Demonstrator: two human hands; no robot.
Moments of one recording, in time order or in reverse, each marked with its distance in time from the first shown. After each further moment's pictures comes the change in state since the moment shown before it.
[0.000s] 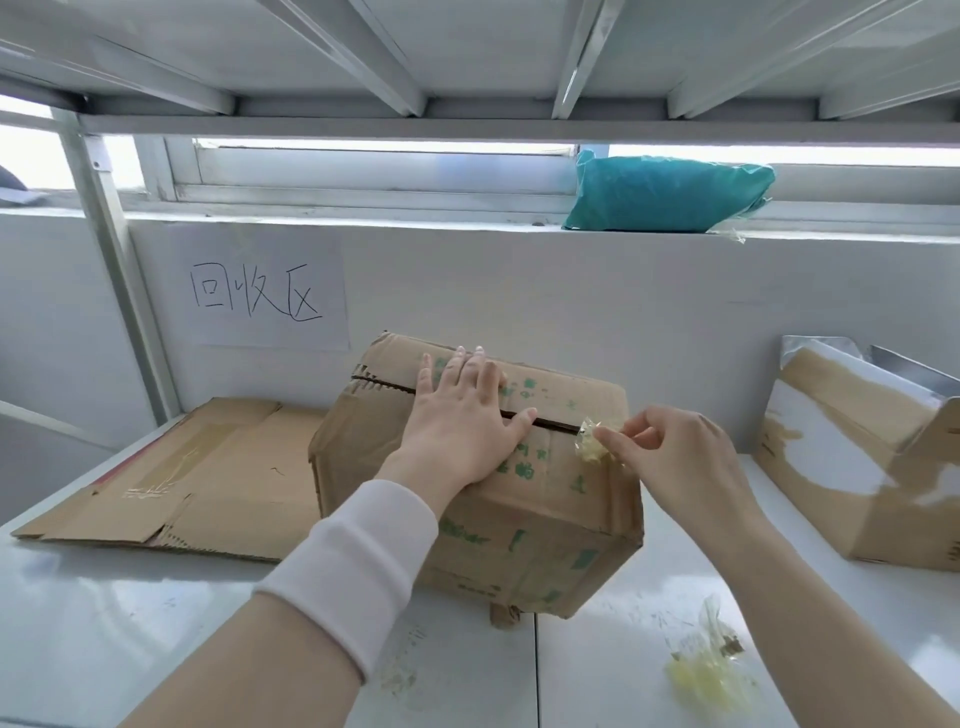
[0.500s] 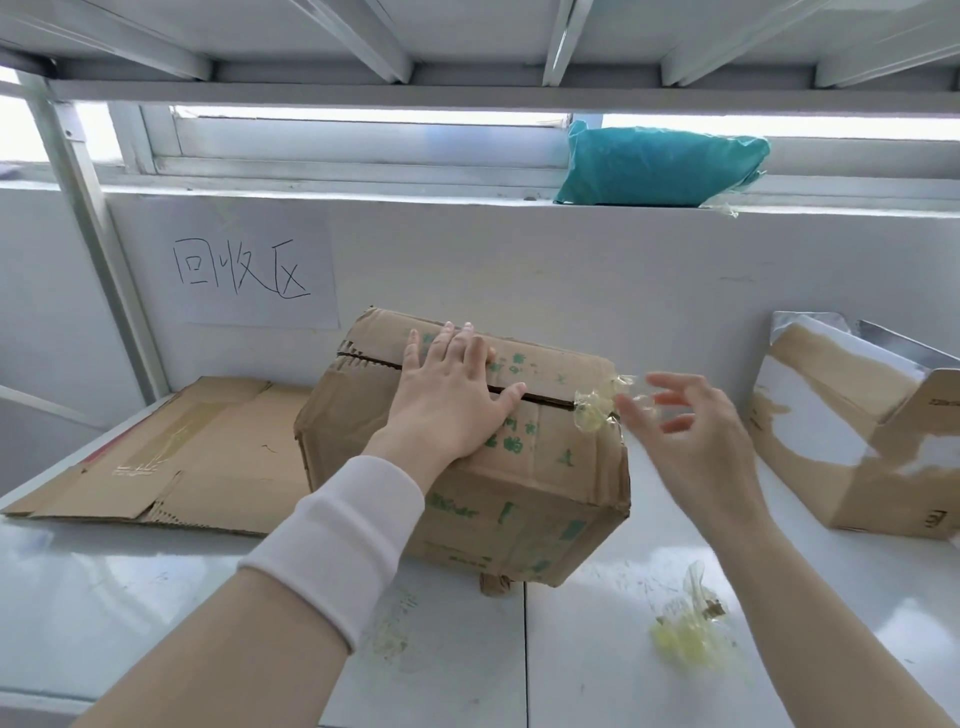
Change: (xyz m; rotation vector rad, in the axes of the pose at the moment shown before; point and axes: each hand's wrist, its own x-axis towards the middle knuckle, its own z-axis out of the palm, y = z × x) left_hand -0.004 0.002 0.002 -0.014 0.026 -0.009; right_hand -0.012 0.020 -0.001 0.229 0.187 0.017
